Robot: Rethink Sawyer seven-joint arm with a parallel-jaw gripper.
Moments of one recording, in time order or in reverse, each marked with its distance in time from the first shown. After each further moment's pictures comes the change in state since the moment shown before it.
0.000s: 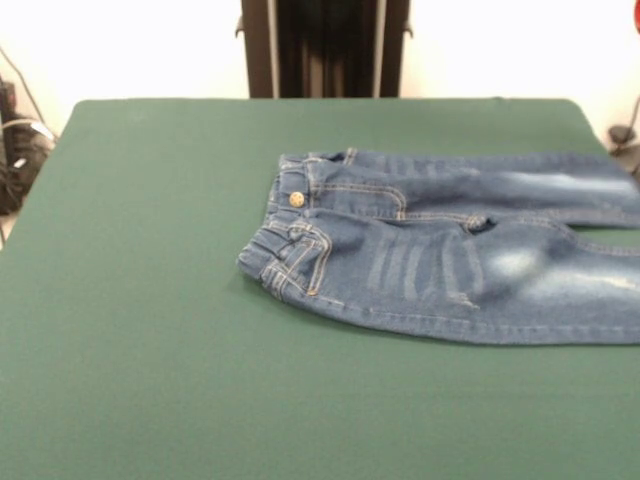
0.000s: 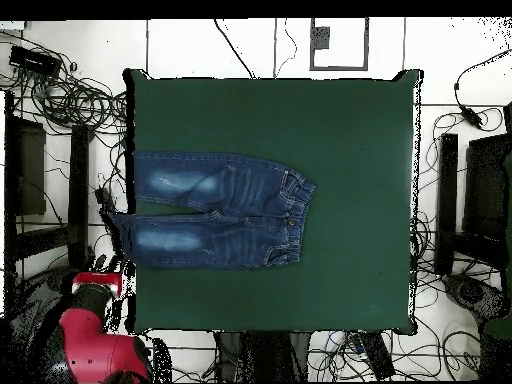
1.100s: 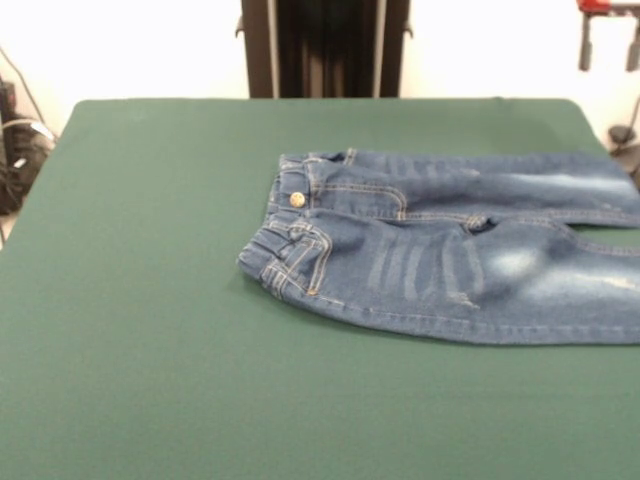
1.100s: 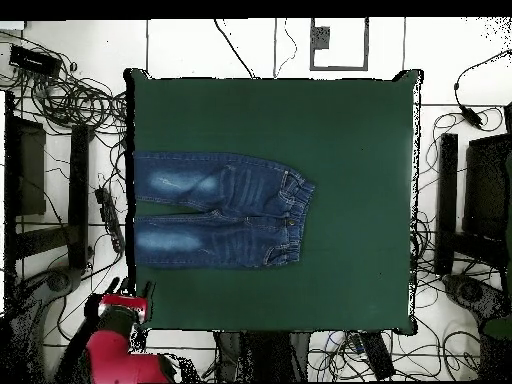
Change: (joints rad) arm -0.068 -0.083 -0.076 0.124 -0.203 0.059 0.187
